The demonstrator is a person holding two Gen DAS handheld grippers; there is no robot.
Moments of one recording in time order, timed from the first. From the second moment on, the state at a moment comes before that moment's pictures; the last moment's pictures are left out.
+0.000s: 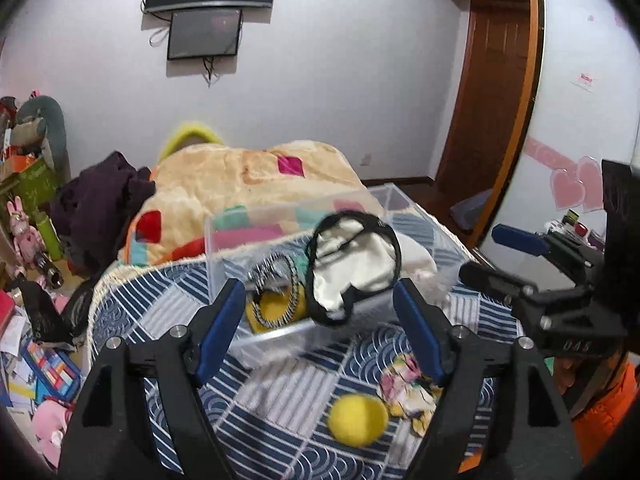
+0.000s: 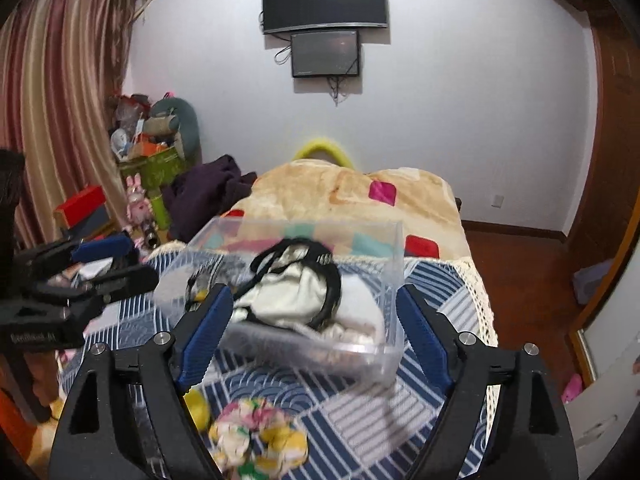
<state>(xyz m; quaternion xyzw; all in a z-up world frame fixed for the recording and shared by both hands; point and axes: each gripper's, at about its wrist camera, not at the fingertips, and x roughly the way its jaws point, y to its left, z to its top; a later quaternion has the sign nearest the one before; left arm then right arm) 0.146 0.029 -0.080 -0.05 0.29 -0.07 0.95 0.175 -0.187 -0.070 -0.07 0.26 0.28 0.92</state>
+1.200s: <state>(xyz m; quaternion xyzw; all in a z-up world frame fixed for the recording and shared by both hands) 0.131 -0.005 -0.170 -0.05 0.41 -0.14 0.90 0.152 -0.180 -0.163 -0.10 0.38 0.31 0.86</state>
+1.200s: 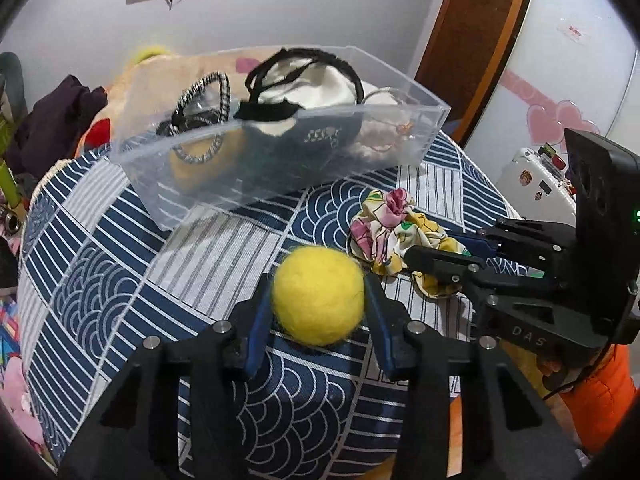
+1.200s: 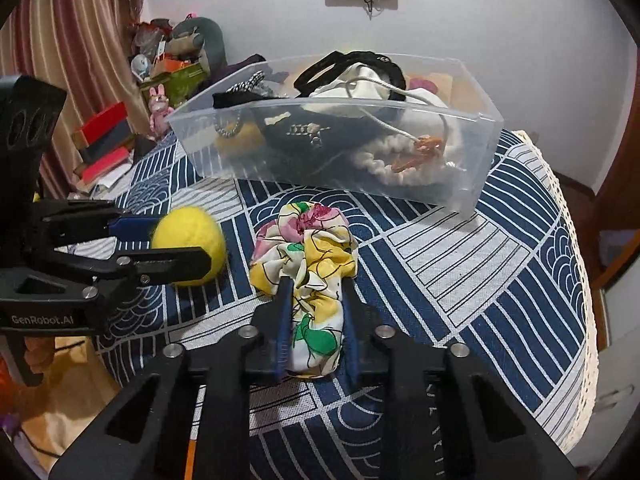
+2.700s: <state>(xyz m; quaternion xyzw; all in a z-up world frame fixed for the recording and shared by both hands) 0.240 0.003 -0.130 -0.05 0.36 -0.09 0.93 0.222 -0.154 -0.111 -0.06 0.33 0.27 0.90</state>
